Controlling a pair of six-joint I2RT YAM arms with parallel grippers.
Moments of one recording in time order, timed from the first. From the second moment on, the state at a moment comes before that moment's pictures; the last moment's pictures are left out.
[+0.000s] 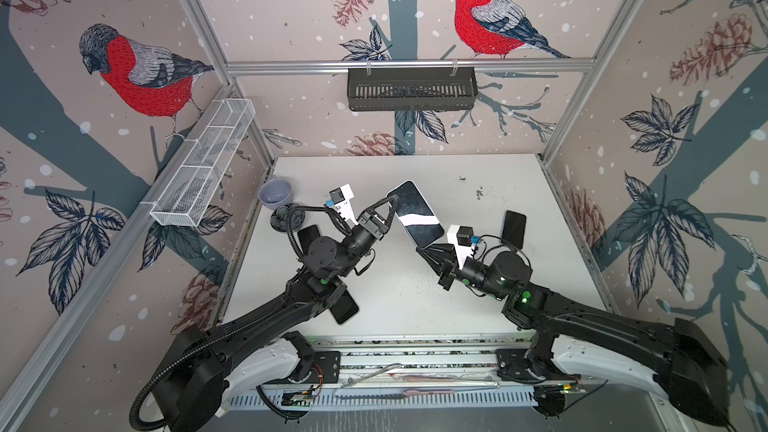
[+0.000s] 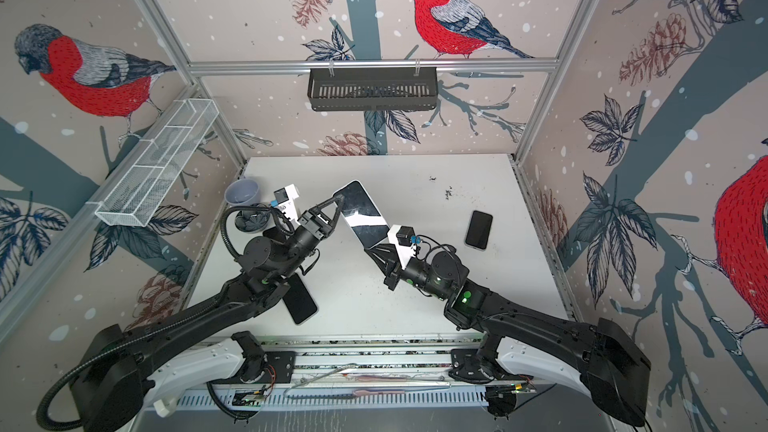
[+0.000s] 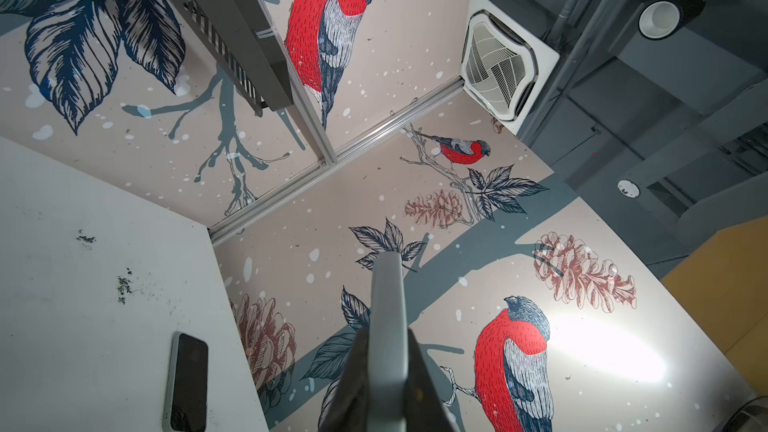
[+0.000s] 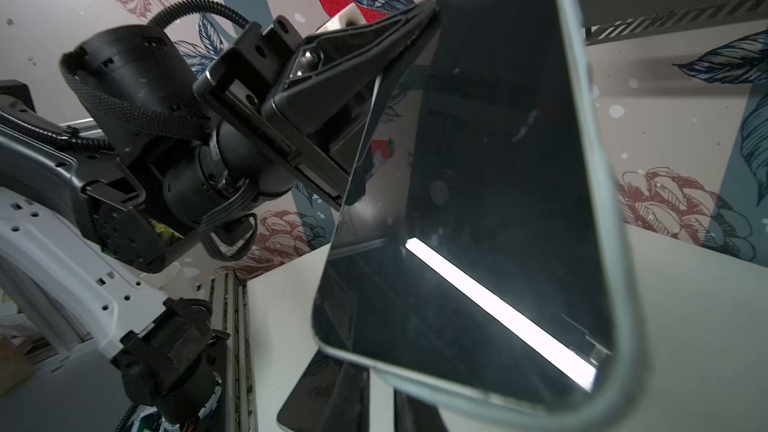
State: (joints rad) left arm -0.74 1.05 0.56 0.88 0.05 -1.14; right arm 0.98 0.97 0.47 0.57 -0.13 0.15
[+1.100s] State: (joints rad) left arm -0.64 0.95 0.95 0.08 0.39 -0.50; right arm 0.95 0.73 0.47 0.22 0.02 -0.02
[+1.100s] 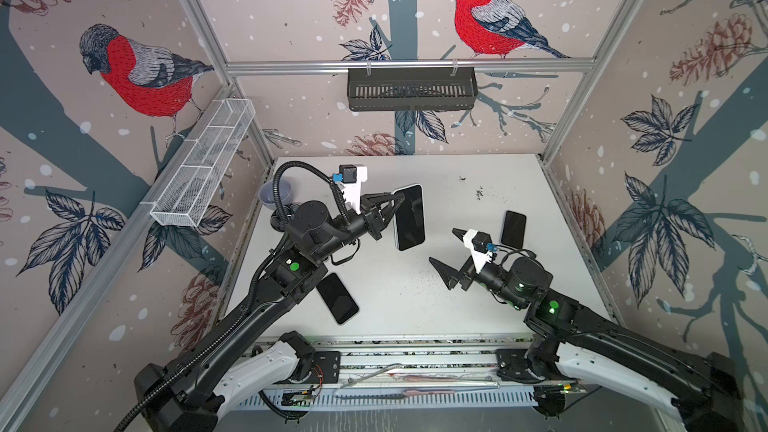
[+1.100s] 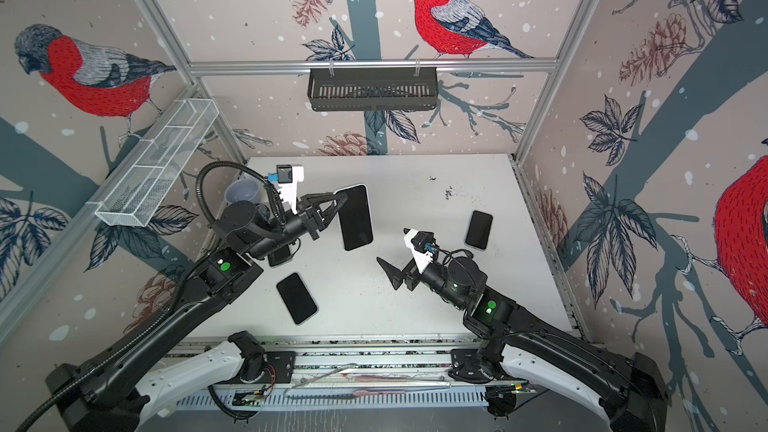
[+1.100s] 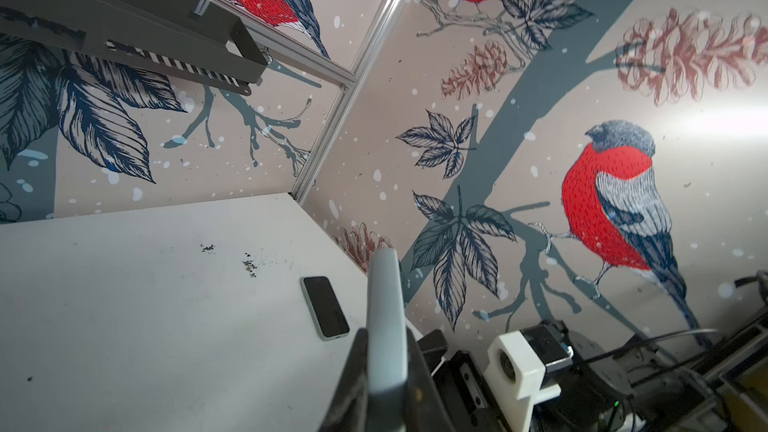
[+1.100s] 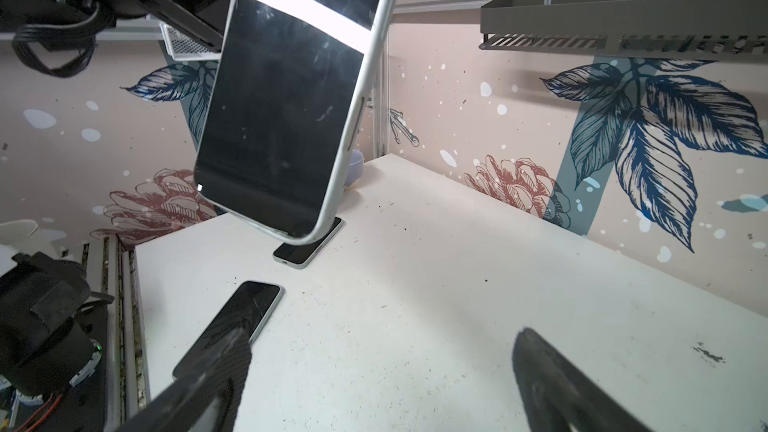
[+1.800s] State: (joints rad) left arm -0.63 0.91 0.89 0.12 0.67 -0.21; right arm 0.76 0.90 0.63 0.07 -0.49 -0.23
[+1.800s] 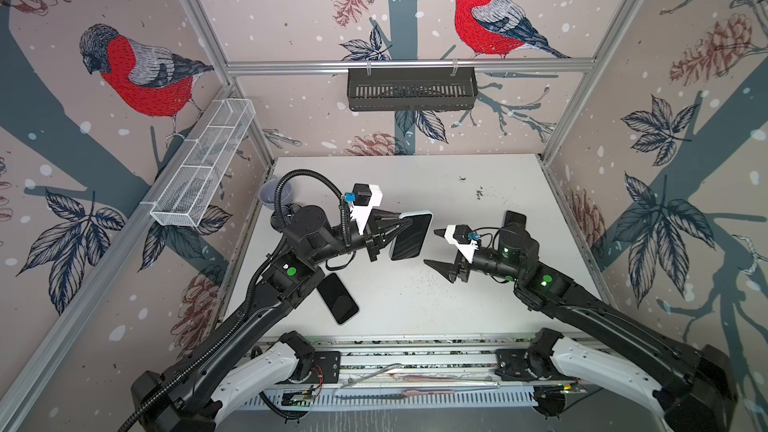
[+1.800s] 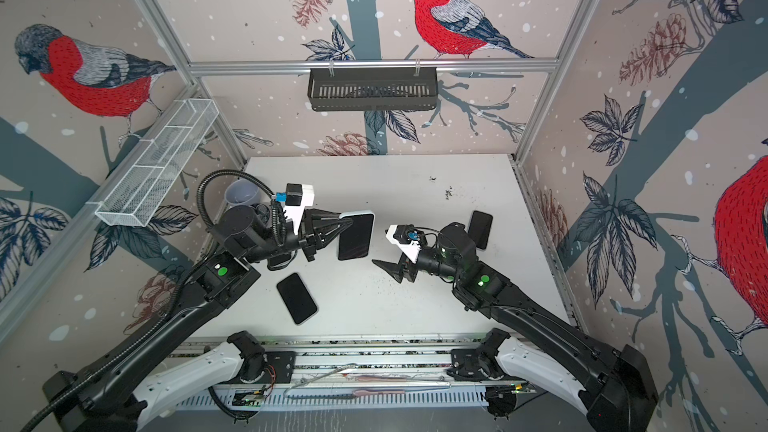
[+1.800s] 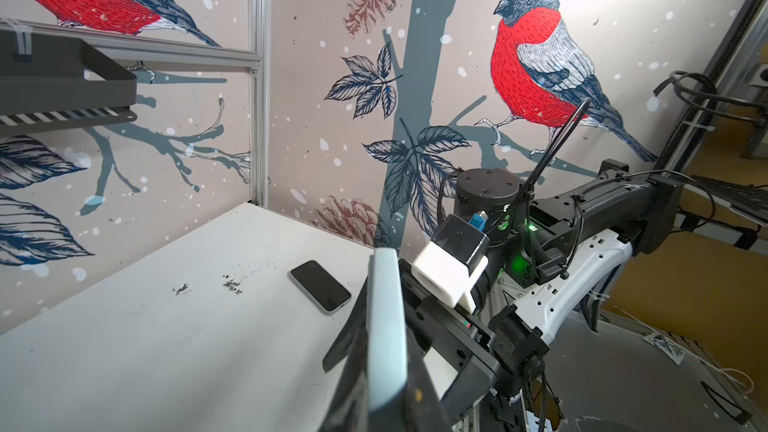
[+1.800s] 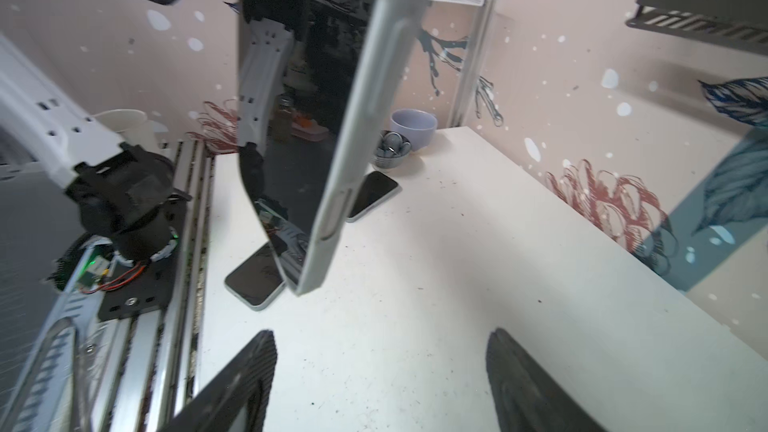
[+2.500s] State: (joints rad) left arm -0.63 0.93 0.85 0.24 0.74 -0.26; right arm 0.78 0.96 0.65 0.08 -0.66 -0.24
